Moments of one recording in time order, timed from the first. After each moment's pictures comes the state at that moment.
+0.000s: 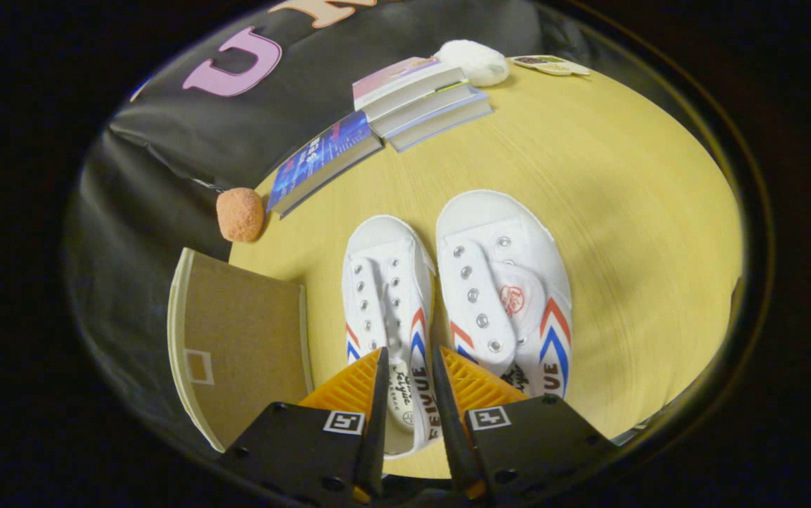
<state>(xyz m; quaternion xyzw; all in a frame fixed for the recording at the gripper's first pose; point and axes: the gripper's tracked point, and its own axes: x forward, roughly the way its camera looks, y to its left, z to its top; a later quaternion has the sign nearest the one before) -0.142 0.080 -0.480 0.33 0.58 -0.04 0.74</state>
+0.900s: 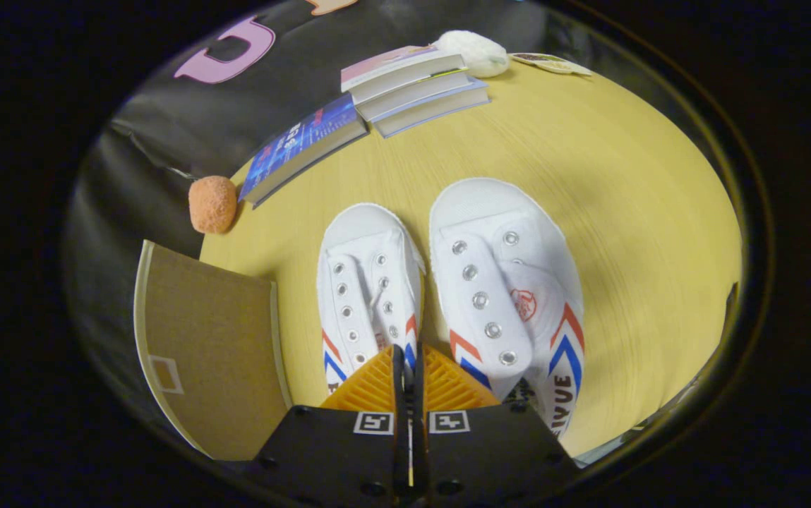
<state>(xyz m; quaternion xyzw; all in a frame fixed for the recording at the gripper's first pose) -0.141 0.079 -0.497 0.29 0.60 -0.06 0.74</state>
